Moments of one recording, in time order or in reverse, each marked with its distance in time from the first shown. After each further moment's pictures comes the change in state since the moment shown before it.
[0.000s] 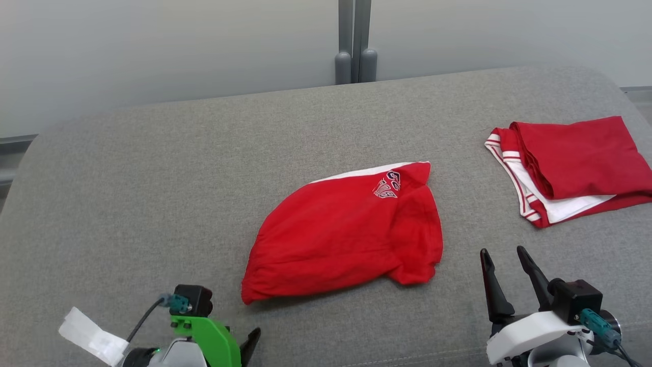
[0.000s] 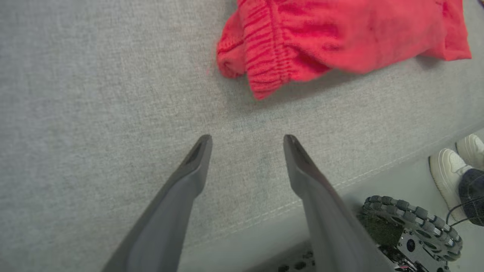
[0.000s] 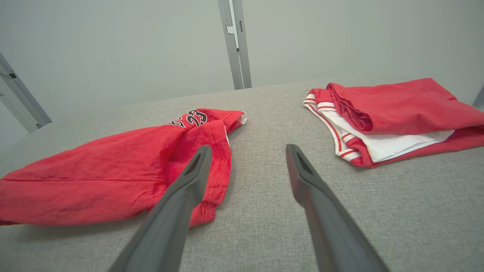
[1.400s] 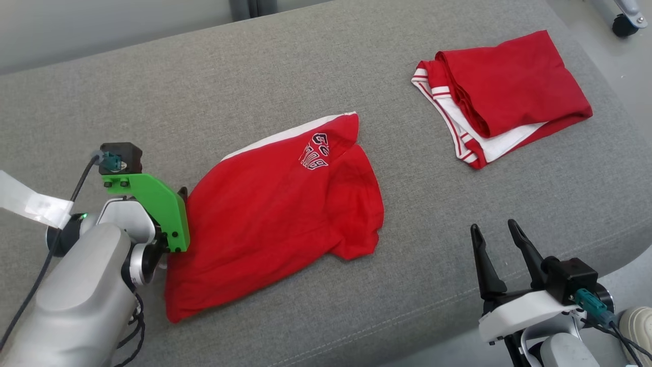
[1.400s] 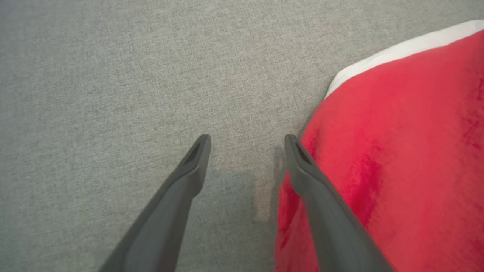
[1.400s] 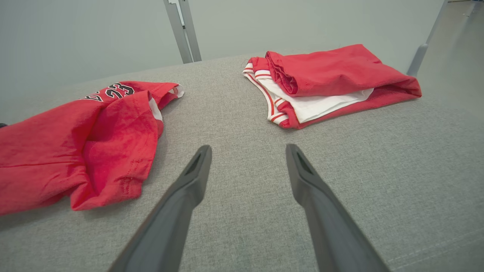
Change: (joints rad) left arm -0.421 0.030 0.085 0.199 0.026 0.130 0.168; right arm -0.055 0.000 0.024 -0.036 -0.010 0.000 0.000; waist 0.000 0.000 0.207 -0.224
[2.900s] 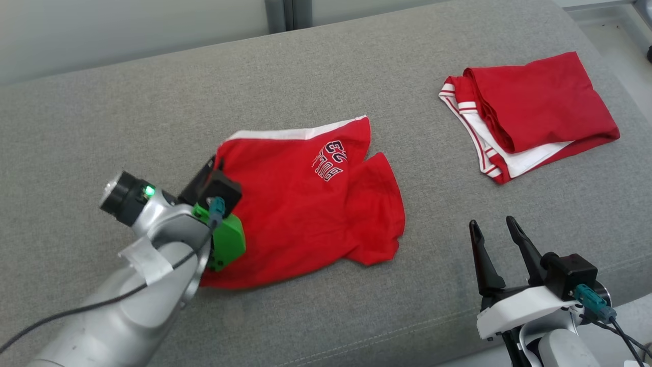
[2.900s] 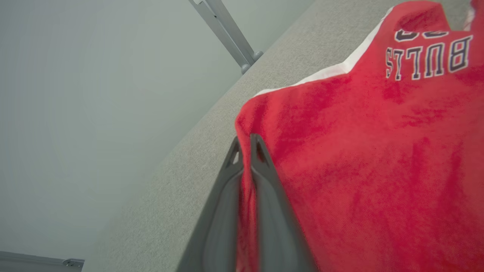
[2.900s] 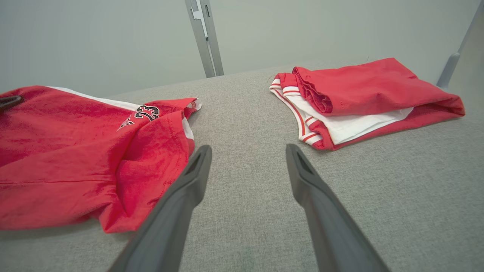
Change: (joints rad) left arm -0.117 -0.043 -0.322 0.088 0.453 0.064 -0.451; right arm -0.023 0.000 0.006 0.012 0.026 0.000 0.000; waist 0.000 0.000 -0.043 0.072
